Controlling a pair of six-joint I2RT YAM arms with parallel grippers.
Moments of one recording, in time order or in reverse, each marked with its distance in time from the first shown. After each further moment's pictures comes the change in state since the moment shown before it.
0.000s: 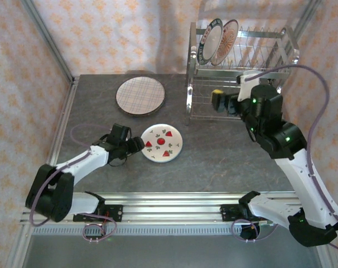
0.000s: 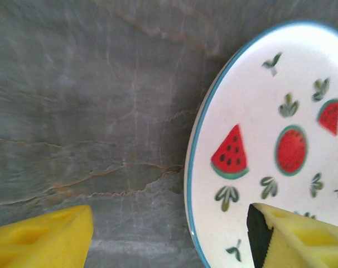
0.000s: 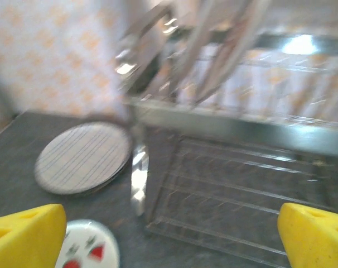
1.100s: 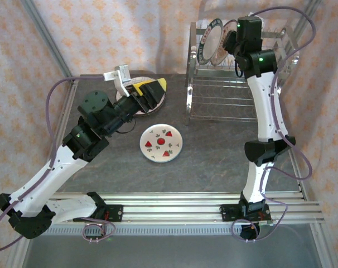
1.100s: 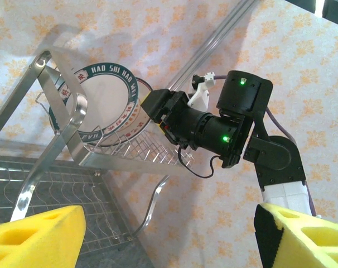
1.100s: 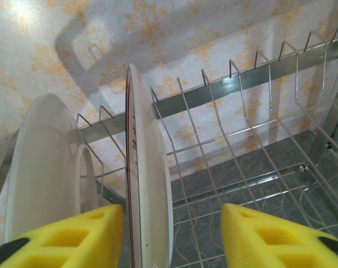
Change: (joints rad) left arm -0.370 -0.171 0.706 0.220 -0.066 0.080; right arm -0.263 0.906 1.029 -0.246 -0.009 0.305
